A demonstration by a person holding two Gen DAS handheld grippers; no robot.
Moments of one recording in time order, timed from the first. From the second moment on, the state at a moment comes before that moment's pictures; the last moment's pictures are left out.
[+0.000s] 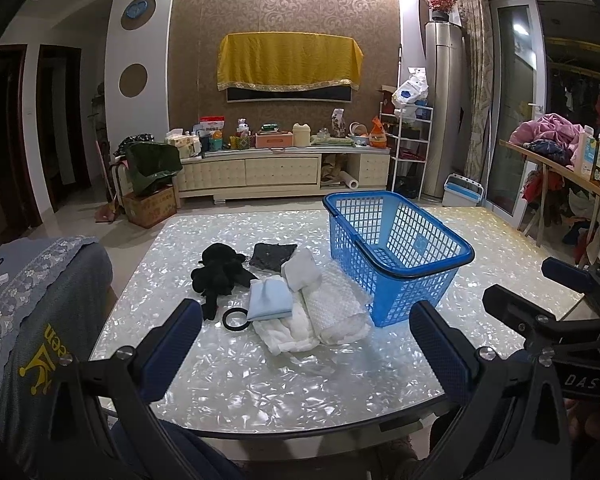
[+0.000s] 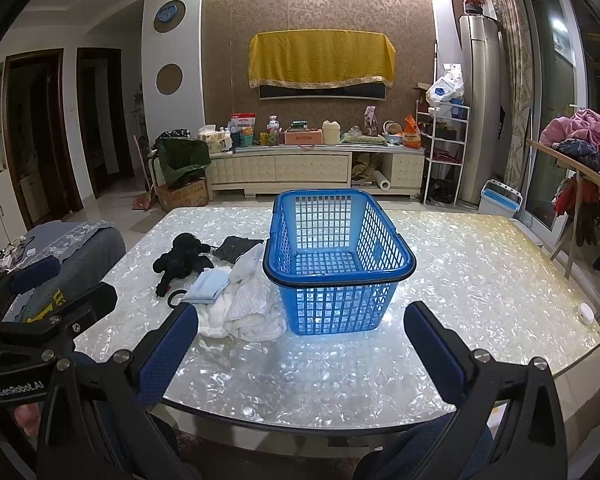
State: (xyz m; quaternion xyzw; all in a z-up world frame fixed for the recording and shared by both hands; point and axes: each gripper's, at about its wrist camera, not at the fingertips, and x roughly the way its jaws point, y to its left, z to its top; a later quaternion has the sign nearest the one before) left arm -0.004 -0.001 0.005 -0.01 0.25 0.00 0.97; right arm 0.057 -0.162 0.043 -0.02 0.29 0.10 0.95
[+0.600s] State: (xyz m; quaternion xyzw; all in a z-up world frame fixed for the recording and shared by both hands) left arm -0.004 -0.002 0.006 -0.01 0.25 0.00 0.97; right arm 0.056 -0.163 0.043 -0.02 0.29 0.09 0.95
